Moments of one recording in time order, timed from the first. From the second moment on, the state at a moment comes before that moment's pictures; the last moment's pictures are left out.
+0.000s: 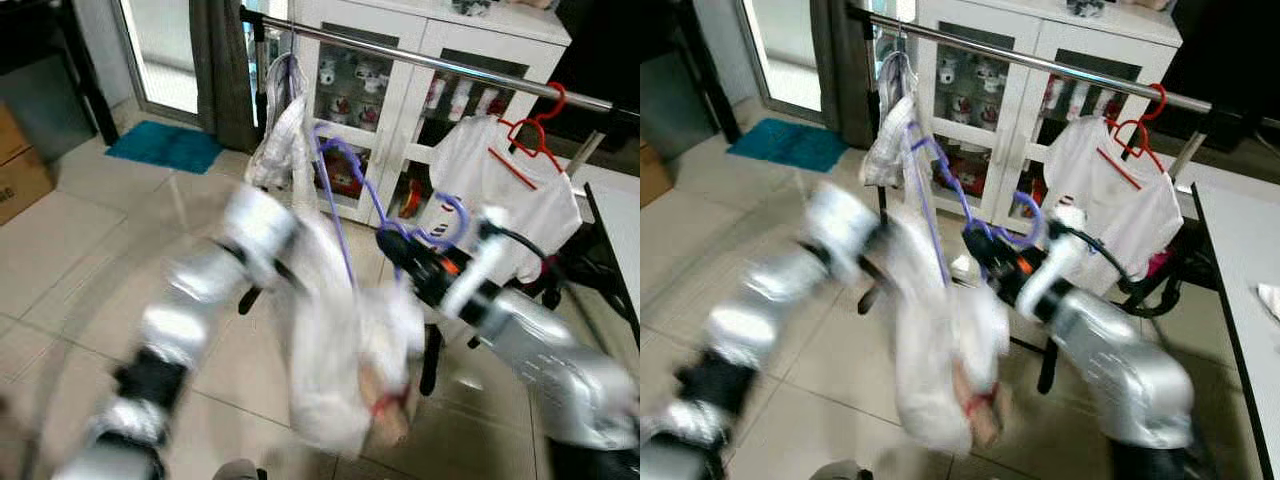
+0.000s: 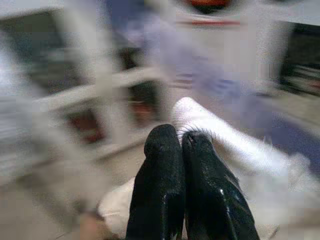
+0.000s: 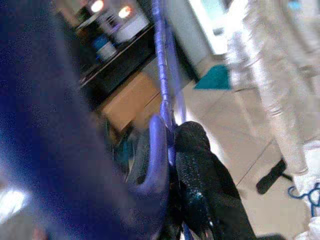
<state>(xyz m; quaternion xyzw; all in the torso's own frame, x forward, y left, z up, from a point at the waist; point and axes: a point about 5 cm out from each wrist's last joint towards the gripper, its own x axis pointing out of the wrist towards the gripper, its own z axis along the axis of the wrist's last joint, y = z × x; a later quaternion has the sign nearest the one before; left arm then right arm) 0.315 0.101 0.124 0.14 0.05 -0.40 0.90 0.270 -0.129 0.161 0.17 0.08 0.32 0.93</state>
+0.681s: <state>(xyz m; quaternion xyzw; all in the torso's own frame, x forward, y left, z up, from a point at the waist) 0.254 0.186 0.087 0.05 0.12 -0.12 0.98 0.252 -0.174 0.074 0.07 0.18 0.10 0.98</state>
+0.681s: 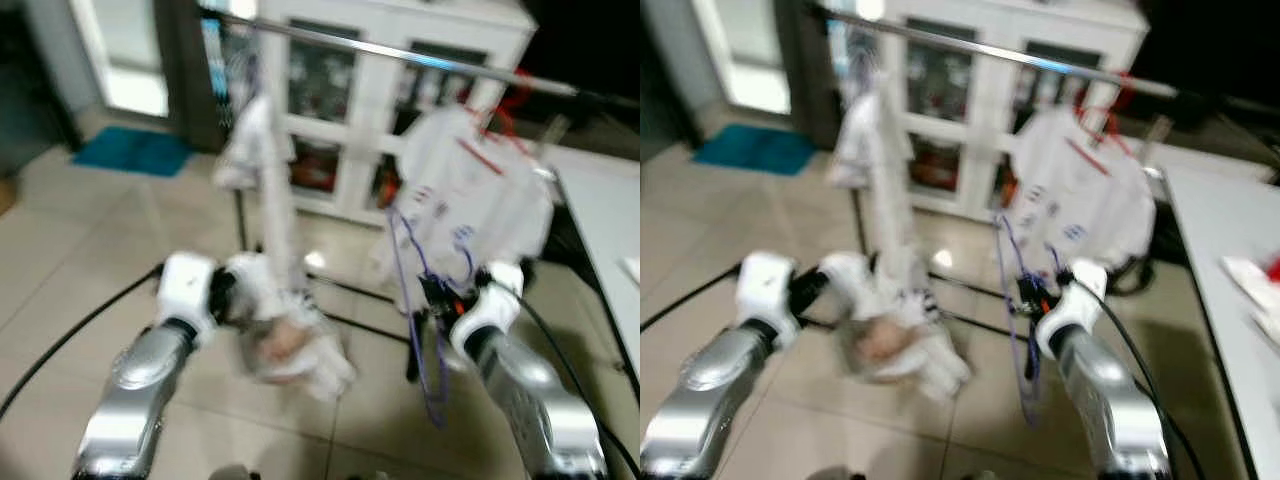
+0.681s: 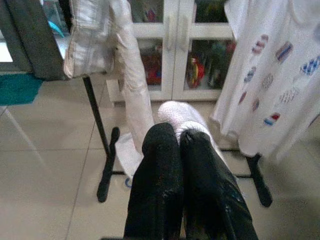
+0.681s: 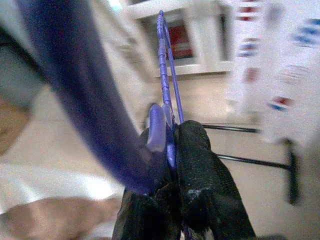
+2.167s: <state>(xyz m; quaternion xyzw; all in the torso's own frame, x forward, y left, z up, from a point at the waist) 0.240 0.149 0.096 0.10 0.12 -0.18 0.97 0.228 -0.148 0.066 0.05 0.19 0.13 0.97</state>
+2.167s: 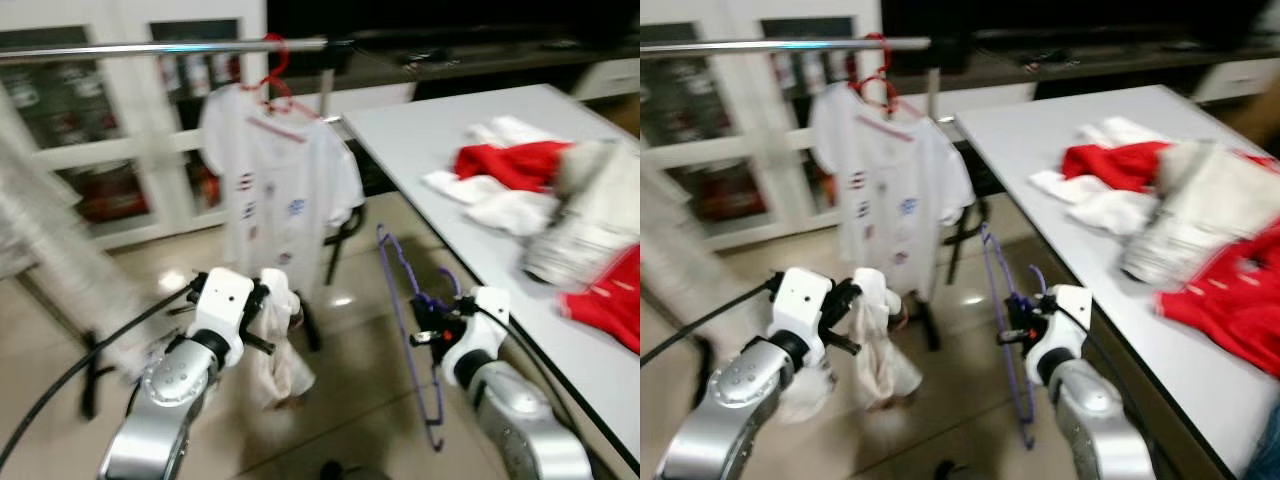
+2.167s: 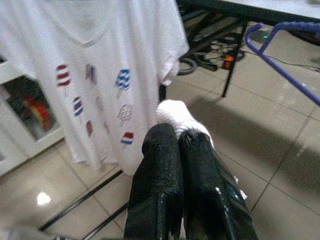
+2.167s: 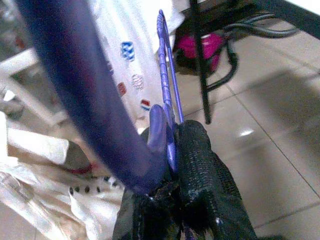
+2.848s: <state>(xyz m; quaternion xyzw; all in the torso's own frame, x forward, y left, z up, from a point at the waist) 0.242 0.151 0.088 0.06 0.13 -0.19 0.97 0.206 -0.154 0.046 0.02 0.24 0.10 0.97</state>
